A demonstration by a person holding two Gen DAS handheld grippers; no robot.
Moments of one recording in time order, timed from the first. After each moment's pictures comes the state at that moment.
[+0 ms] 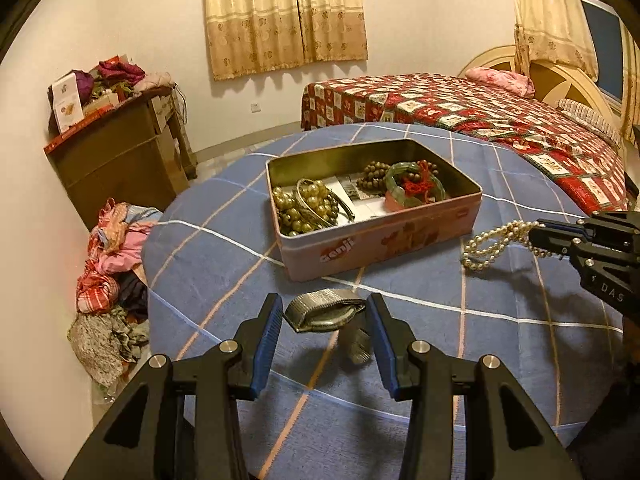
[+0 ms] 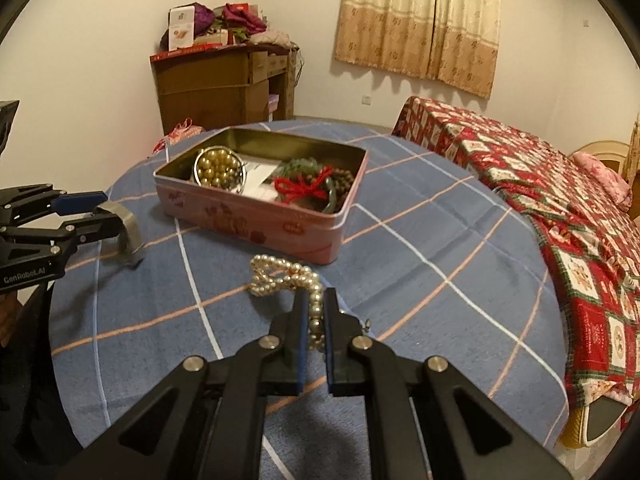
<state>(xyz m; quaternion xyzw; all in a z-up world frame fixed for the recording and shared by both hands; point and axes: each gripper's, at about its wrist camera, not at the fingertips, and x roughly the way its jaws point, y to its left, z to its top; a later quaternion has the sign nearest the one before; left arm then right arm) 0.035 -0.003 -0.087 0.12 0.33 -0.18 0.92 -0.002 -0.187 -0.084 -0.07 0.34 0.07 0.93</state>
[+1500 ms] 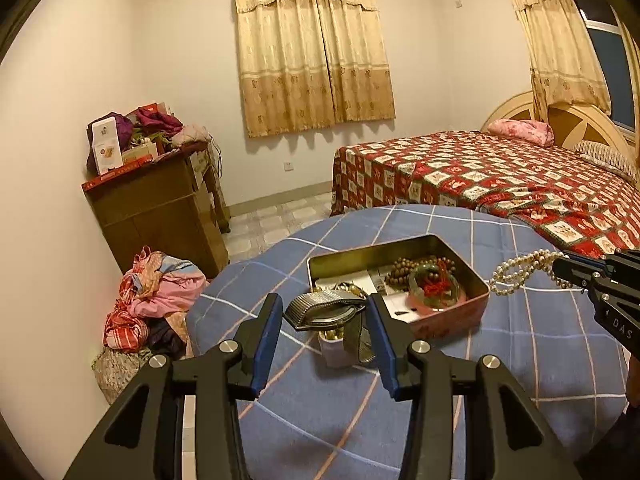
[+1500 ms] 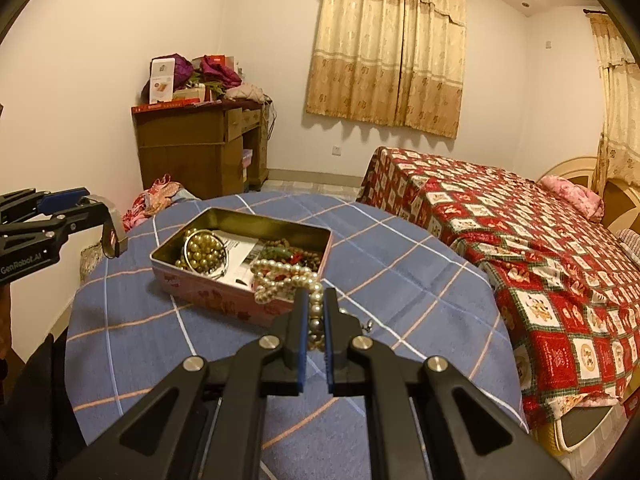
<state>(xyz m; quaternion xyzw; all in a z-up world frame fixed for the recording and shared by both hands) 0.028 0.001 -0.016 0.10 0.23 -0.14 0.96 -0.015 -0.192 -0.032 -0.06 0.25 0.02 0.97</state>
